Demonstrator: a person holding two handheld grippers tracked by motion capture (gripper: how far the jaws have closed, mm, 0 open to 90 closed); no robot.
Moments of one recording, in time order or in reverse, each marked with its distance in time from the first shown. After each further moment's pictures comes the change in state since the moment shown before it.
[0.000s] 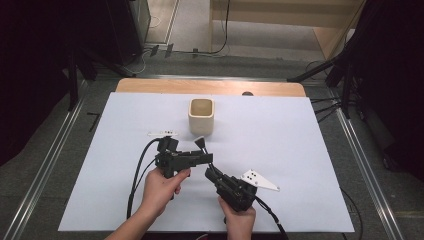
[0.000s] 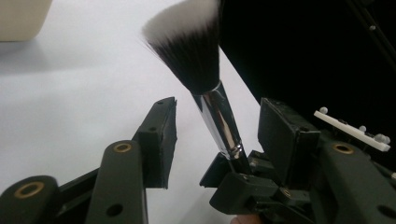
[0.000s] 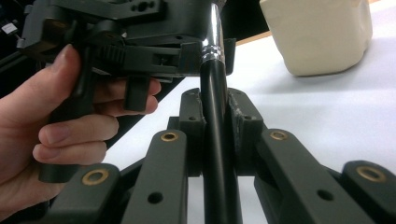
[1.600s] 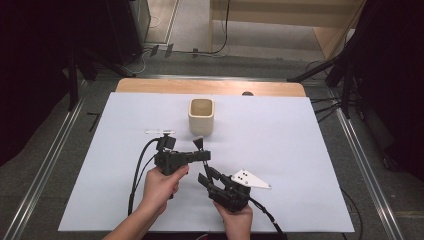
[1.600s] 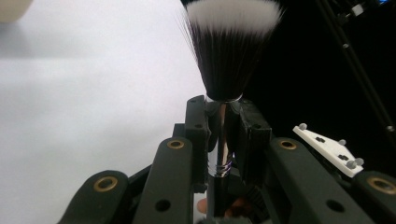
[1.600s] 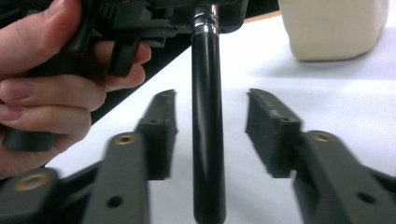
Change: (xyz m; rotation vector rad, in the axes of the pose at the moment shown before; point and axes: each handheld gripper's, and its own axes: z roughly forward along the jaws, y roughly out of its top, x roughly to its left) left arm 0.009 0.003 -0.003 0.009 -0.066 -0.074; right arm 0.004 -0.005 0.011 0.092 -0.028 -0.087
